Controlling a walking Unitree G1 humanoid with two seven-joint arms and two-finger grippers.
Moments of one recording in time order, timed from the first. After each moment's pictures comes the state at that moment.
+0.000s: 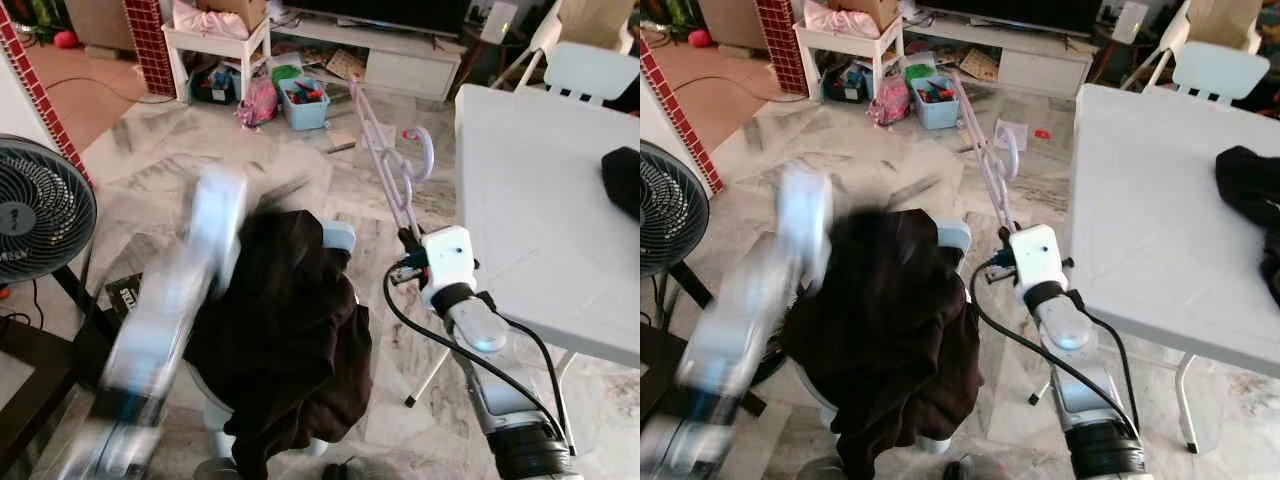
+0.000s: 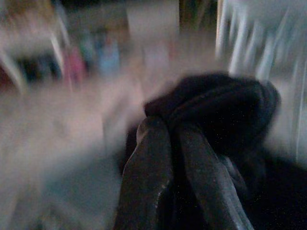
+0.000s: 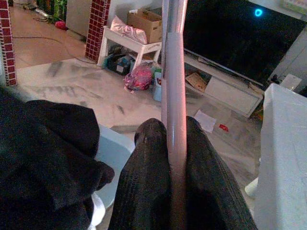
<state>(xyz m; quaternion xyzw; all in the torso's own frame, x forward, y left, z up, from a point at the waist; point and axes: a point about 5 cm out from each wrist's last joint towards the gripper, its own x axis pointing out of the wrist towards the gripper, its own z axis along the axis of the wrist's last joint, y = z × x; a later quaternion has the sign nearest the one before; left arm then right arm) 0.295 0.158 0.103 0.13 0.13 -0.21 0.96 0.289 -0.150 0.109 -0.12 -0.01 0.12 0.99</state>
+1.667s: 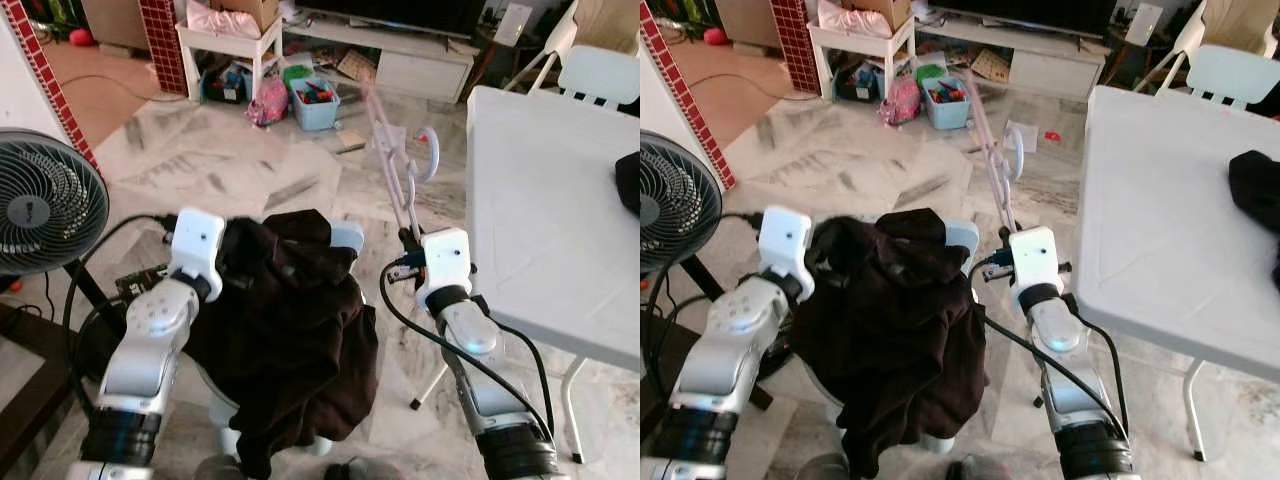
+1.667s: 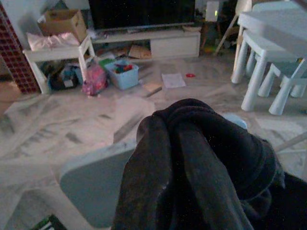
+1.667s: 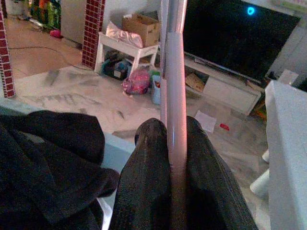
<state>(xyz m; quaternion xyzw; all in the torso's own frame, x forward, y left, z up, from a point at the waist) 0.298 0.156 0.129 0.07 0.03 -0.17 0.98 0.291 -0.146 0.104 -0.10 -0.01 0.09 0.99</state>
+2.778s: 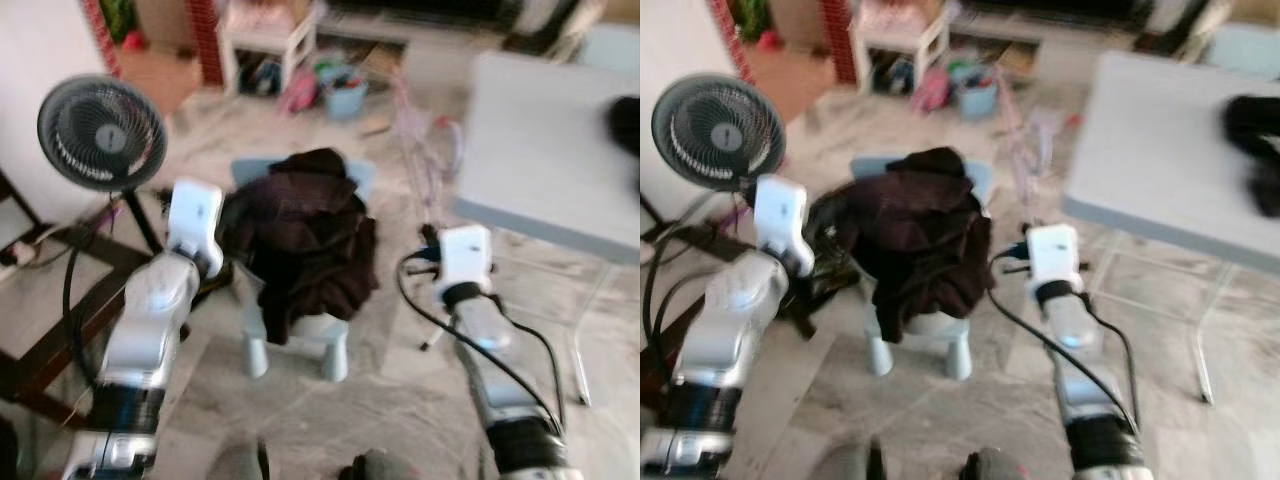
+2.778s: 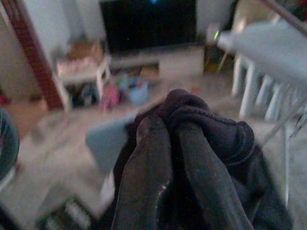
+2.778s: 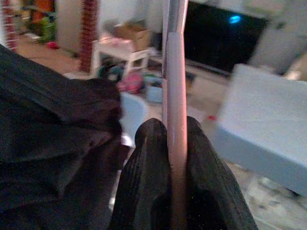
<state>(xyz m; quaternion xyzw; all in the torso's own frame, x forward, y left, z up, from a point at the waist) 0.321 0.156 0.170 0.08 -0.05 -0.17 0.98 0.297 -0.163 0.107 -0.09 -0.03 0.04 0.99</state>
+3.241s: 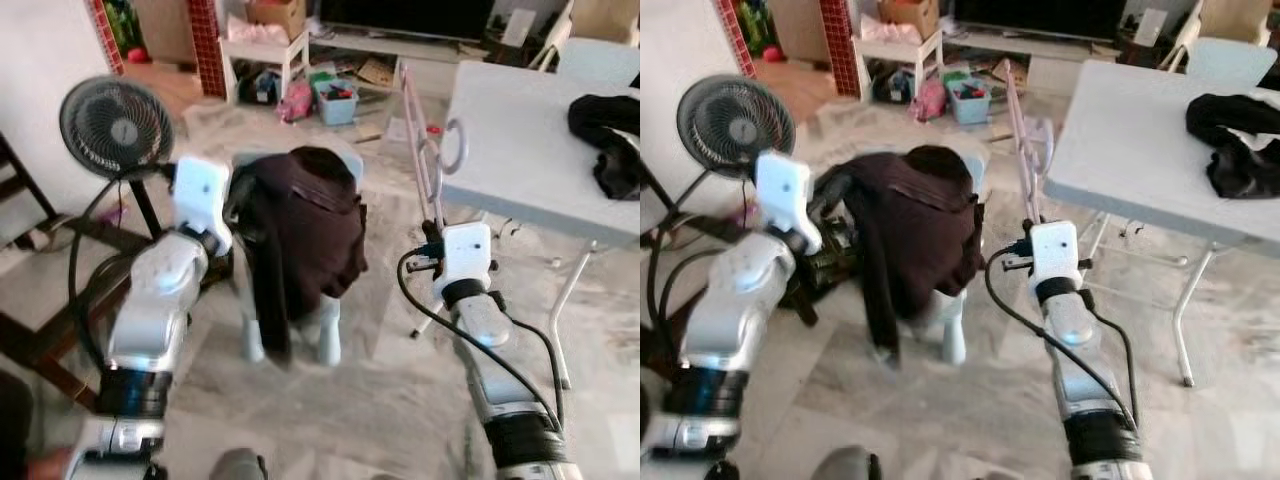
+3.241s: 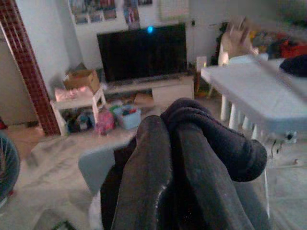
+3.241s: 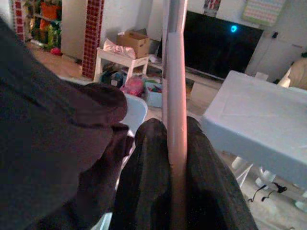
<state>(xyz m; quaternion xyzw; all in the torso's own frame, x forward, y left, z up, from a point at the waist) 0.327 0.140 0.191 0.06 -0.08 -0.19 0.98 0.299 -0.161 0.105 -0.09 -0.02 0.04 0.99</state>
